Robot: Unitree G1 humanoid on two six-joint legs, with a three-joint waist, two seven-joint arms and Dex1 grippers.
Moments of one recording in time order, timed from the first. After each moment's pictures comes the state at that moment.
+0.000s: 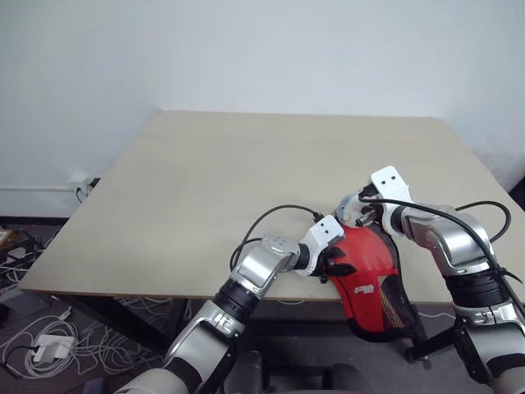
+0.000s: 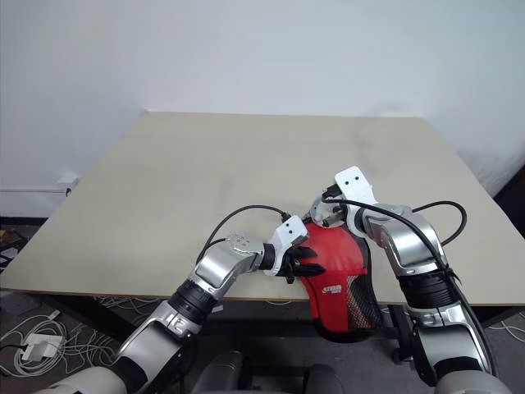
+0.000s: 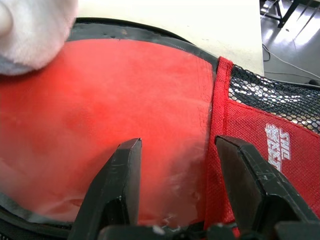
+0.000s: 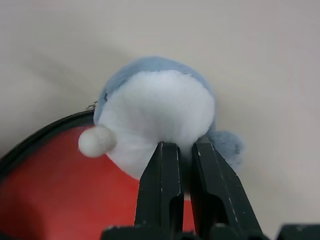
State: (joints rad) left arm -0.60 0.02 -0.46 0.29 -0.09 0.66 -0.82; right arm -0.63 -0.57 0.21 -0.09 0.18 1.11 0.35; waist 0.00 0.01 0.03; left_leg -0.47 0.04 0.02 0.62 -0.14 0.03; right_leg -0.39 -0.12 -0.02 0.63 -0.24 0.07
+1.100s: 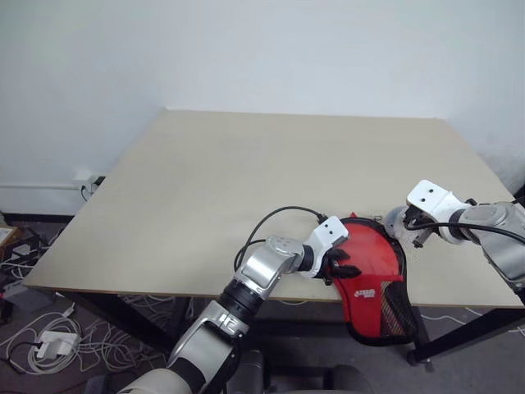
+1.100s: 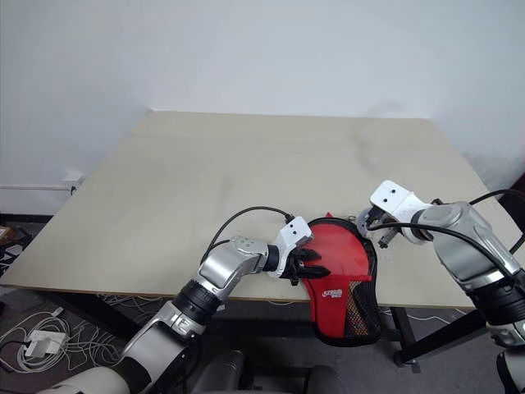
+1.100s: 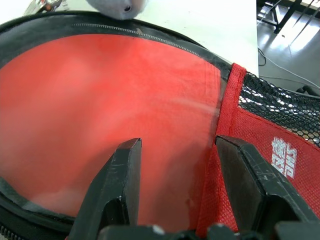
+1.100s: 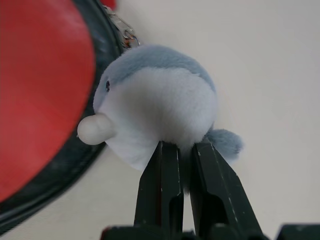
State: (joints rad) left arm -0.60 -0.01 -0.45 0.30 -0.10 0.68 -0.82; right arm -0.51 -0.99 0.32 -0.06 0.03 0.90 0.64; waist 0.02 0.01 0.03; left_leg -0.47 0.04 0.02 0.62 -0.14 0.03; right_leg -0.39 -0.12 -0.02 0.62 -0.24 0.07
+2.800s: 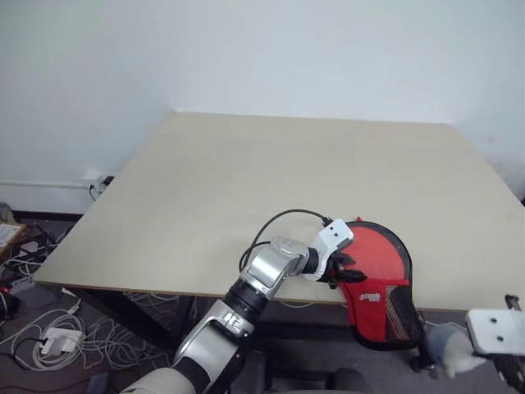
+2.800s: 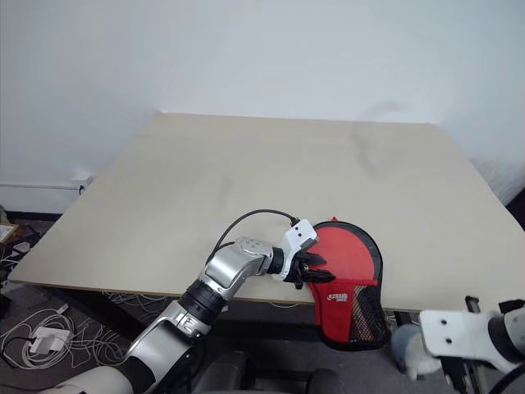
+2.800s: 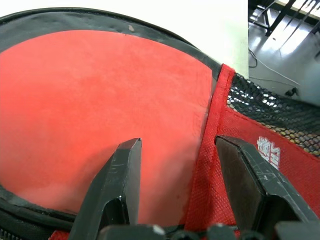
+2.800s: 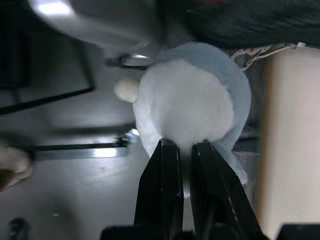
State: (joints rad) left arm -0.61 -0.05 -0.45 0.34 -0.10 0.70 -0.85; right arm 0.78 -1.15 -0.54 -0.66 -0.04 0.27 1.45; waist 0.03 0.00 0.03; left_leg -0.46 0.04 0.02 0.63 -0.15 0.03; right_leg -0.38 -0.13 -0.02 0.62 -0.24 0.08
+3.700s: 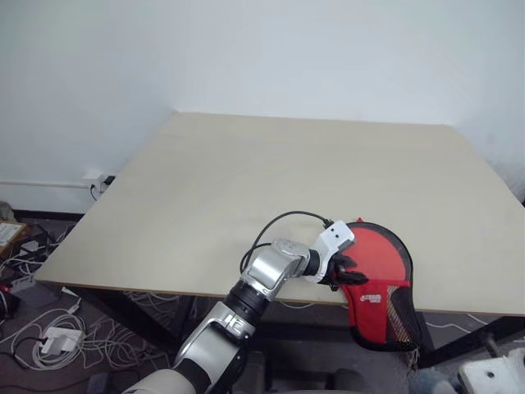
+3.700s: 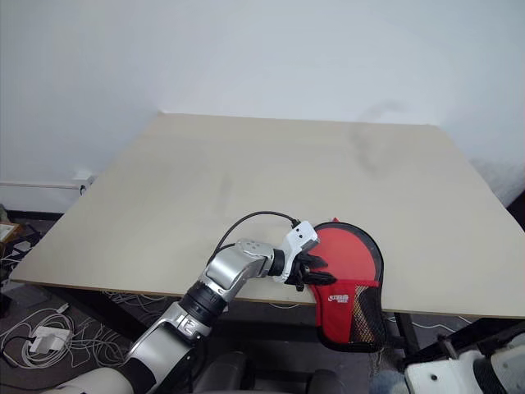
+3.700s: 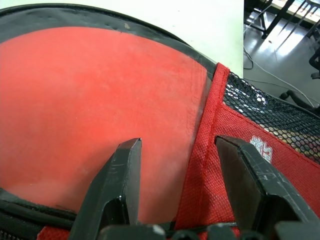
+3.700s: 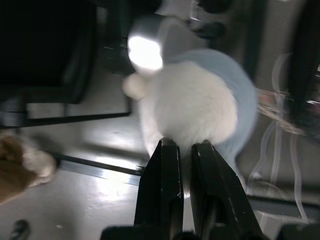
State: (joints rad) left arm -0.60 -0.06 -0.45 0.33 -0.10 0.72 -0.85; right arm 0.83 -1.08 -0.53 -0.75 -0.01 0.17 1.49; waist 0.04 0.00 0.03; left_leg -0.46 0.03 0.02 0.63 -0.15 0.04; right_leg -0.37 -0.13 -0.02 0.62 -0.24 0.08
